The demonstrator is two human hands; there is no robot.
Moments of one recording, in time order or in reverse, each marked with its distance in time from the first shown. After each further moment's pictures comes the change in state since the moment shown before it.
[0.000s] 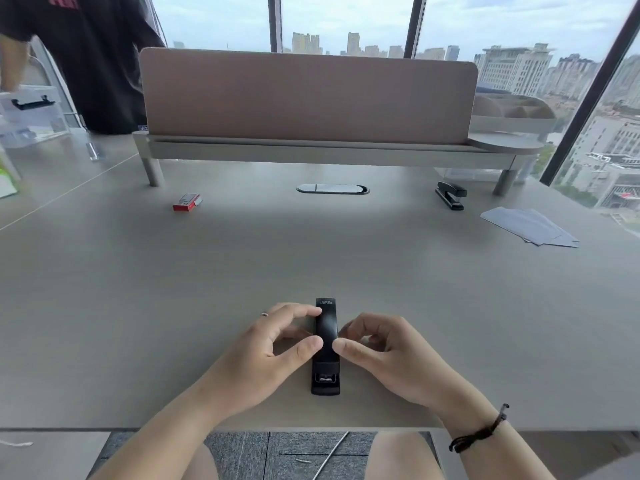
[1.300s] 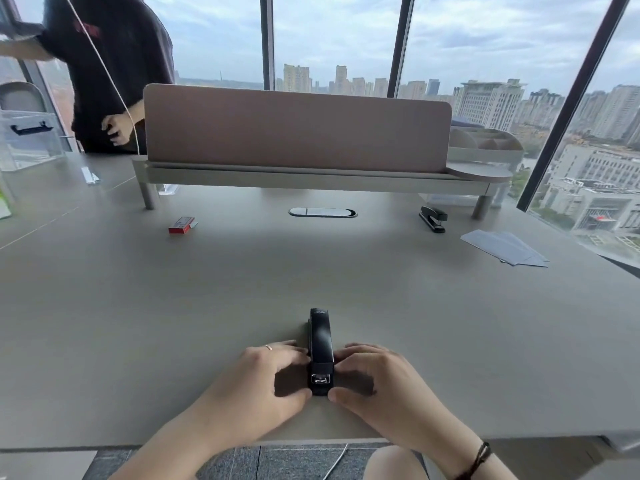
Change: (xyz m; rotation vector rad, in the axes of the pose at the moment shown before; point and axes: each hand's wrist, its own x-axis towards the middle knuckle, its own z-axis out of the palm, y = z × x) left_hand -0.007 0.002 0.005 0.313 -0.005 0.163; right_hand -0.020 0.000 0.005 -0.530 0.028 -0.094
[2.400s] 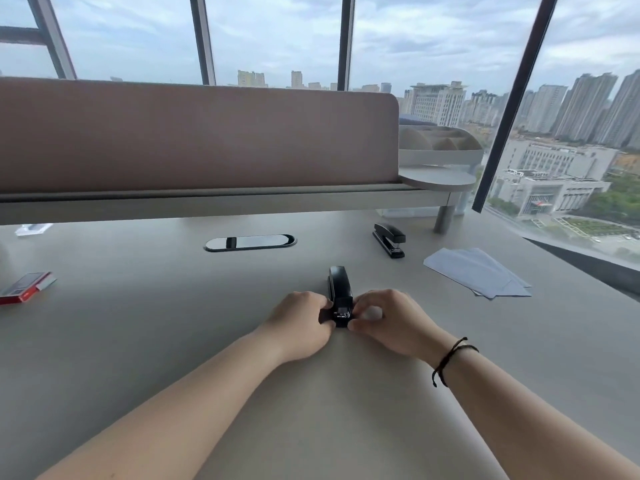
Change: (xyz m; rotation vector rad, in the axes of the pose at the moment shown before) left_hand 0.317 -0.008 0.098 0.099 -0.128 -0.067; right_hand 0.173 0.202 -0.107 -0.022 0.126 0.306
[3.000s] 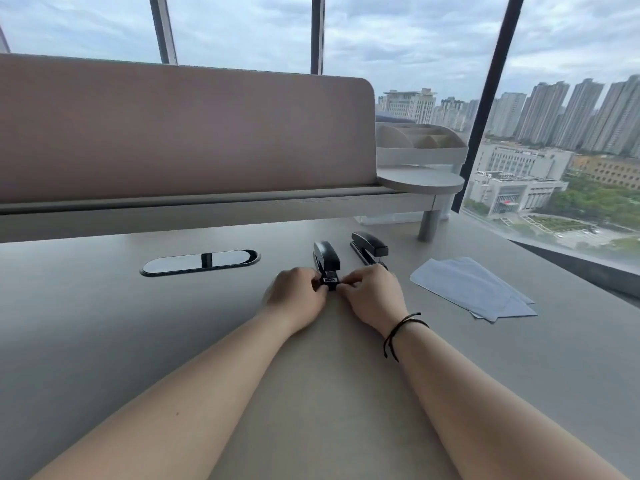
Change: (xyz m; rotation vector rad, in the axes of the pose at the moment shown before) left_hand 0.147 -0.007 0.036 0.009 0.235 -0.061; right_hand 0.116 0.046 0.005 0.080 0.342 0.198
